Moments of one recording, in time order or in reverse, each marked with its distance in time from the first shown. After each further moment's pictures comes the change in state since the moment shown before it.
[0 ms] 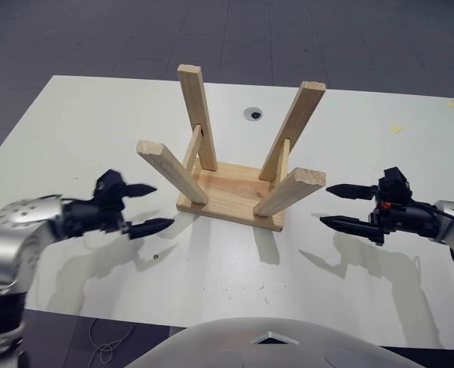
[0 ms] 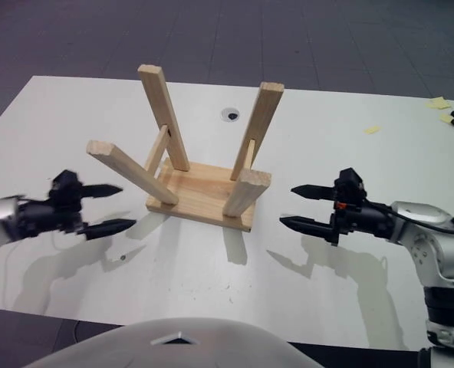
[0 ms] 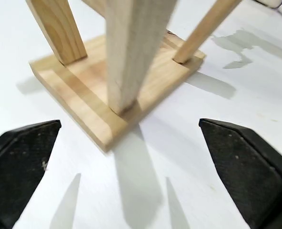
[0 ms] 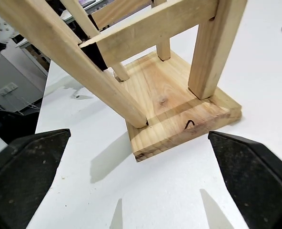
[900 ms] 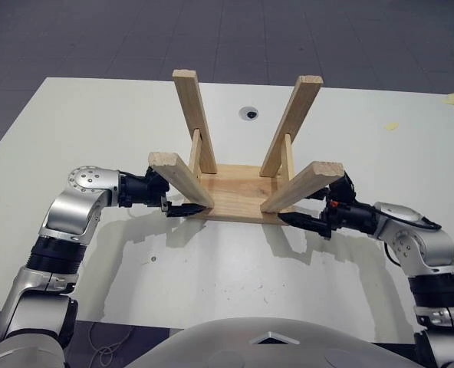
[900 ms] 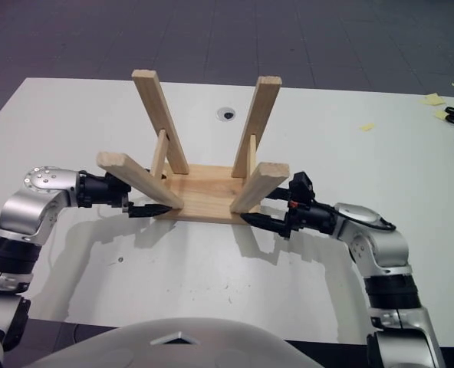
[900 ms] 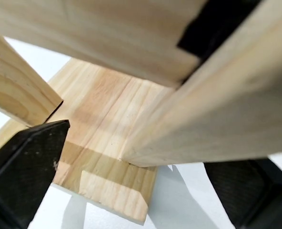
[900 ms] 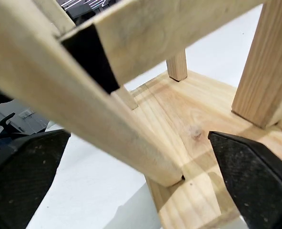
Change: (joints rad) left arm -0.208 -0.069 -0.216 0.232 0.071 -0.097 -0.196; right arm -0.099 0.227 0.122 0.099 -0.060 -0.099 -0.081
